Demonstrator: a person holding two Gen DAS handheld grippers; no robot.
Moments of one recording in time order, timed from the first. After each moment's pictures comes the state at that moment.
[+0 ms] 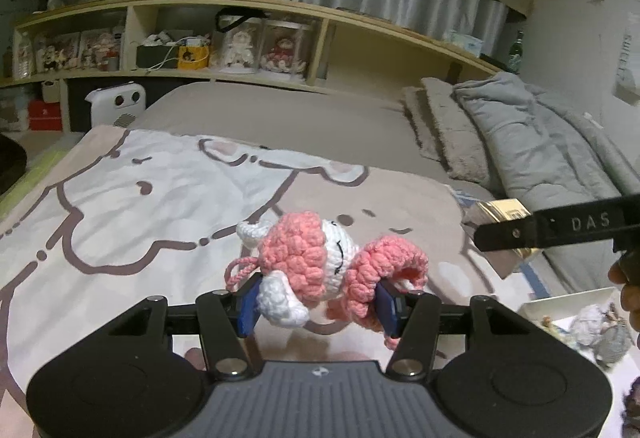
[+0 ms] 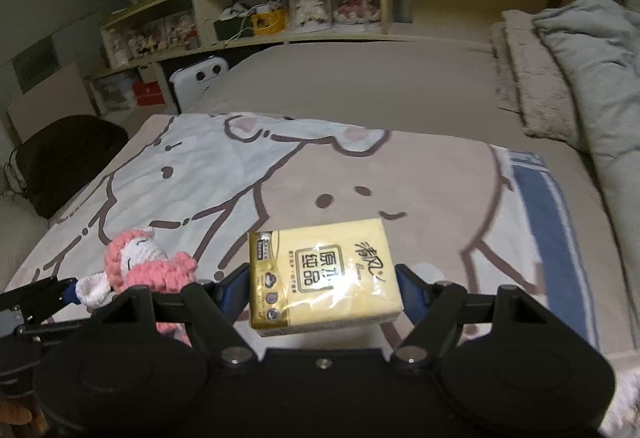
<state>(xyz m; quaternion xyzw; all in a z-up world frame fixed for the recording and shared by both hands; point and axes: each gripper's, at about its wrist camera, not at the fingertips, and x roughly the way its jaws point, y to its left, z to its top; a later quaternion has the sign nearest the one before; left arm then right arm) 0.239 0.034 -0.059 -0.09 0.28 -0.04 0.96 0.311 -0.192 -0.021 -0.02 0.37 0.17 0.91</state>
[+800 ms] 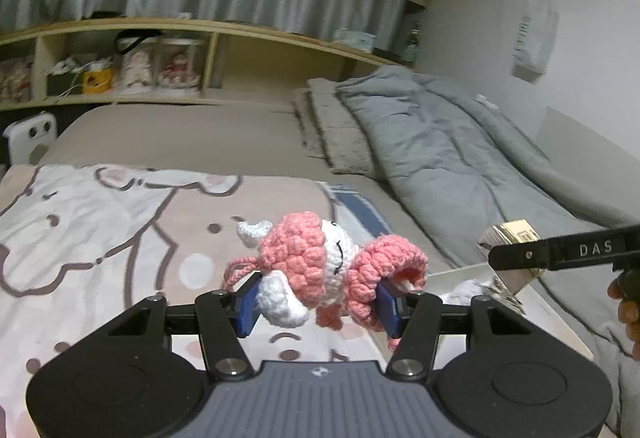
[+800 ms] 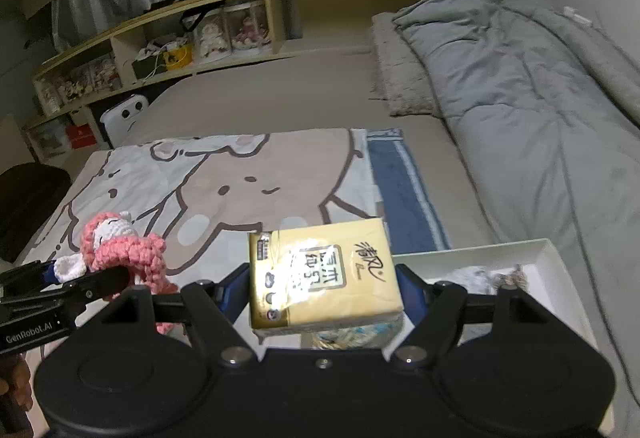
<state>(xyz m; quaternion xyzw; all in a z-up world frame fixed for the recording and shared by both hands) 0.183 -0.041 -0.008 -0.06 0.26 -0.18 0.95 0.193 -0.301 0.031 0.02 0.36 0.05 0.93</state>
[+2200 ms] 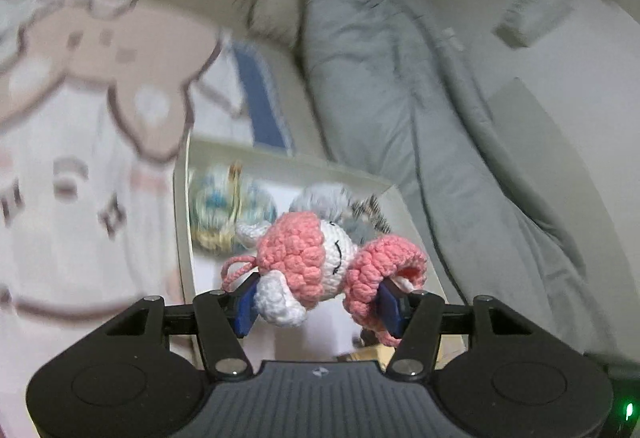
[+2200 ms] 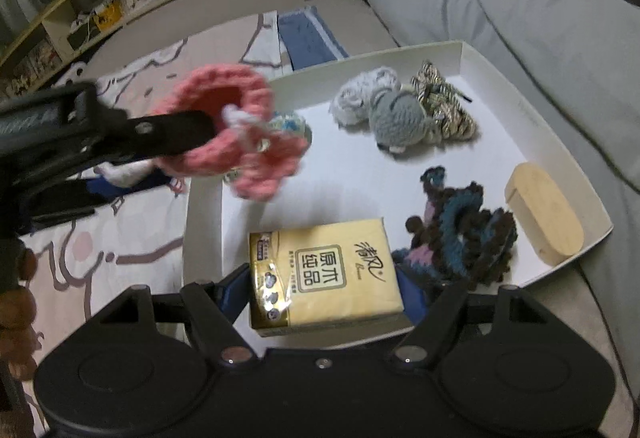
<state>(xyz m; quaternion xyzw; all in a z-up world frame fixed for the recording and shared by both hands) 0.198 -0.173 -0.078 -0.24 0.44 -0.25 0.83 0.117 -0.363 -0.079 0.10 0.47 -0.02 0.88</state>
